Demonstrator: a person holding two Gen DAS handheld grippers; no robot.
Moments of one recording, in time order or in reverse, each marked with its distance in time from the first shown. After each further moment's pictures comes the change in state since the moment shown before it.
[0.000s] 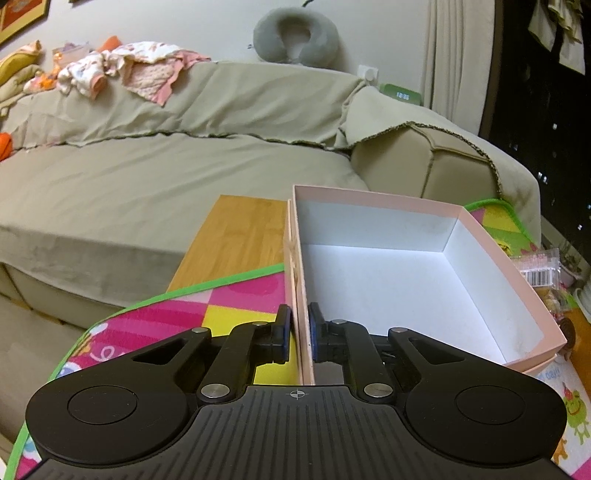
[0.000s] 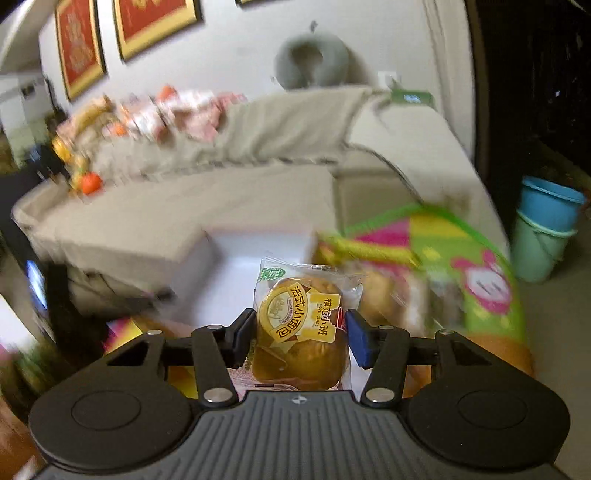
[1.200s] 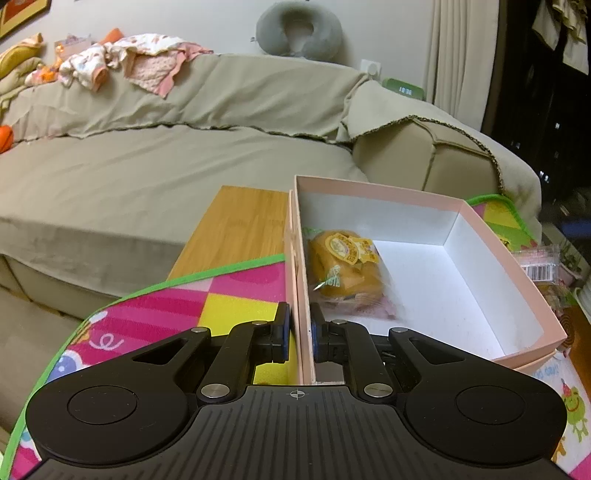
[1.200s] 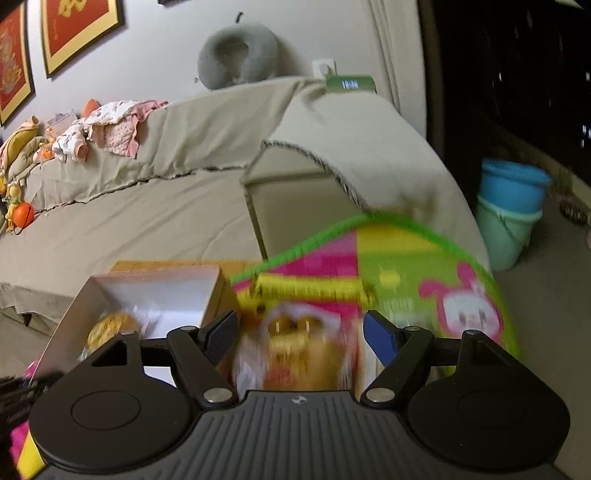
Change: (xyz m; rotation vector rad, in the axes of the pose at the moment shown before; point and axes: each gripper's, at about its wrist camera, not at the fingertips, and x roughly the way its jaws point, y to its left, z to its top) left arm 0.000 0.003 -0.004 -0.009 0.023 -0.001; right arm 0.111 -0.049 0.036 0.082 0.013 -0.220
